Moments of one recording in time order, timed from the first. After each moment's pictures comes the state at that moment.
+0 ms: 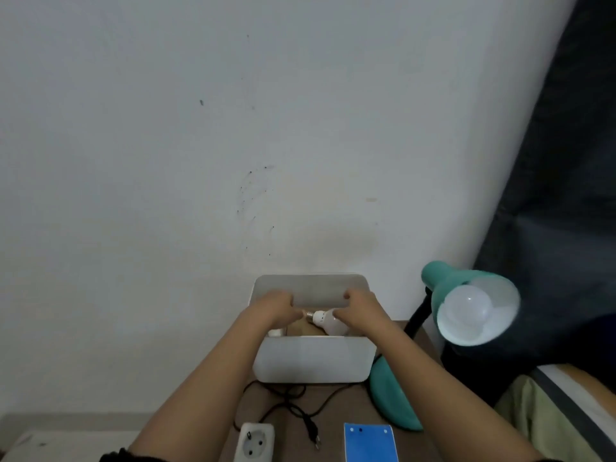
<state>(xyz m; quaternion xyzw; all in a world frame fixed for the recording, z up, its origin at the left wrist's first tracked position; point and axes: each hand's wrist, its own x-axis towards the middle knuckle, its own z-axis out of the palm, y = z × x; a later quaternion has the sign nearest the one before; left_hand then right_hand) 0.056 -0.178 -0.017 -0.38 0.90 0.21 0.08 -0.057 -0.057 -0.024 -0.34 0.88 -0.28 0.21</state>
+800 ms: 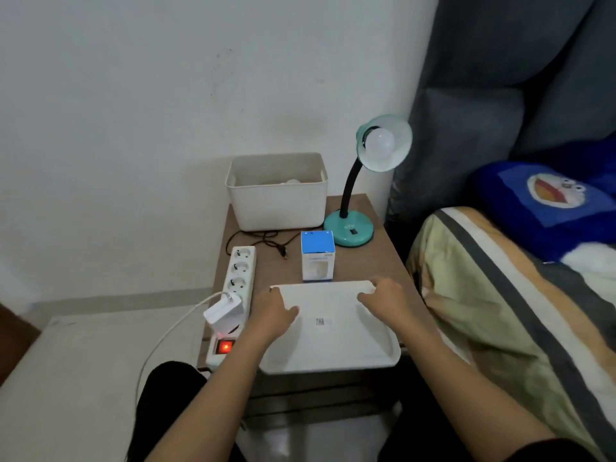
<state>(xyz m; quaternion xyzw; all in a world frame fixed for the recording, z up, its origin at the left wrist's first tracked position) 0.231 0.076 -0.151 -0.40 0.86 0.30 0.00 0.083 0.217 -0.136 -0.22 0.91 -0.29 0.19</state>
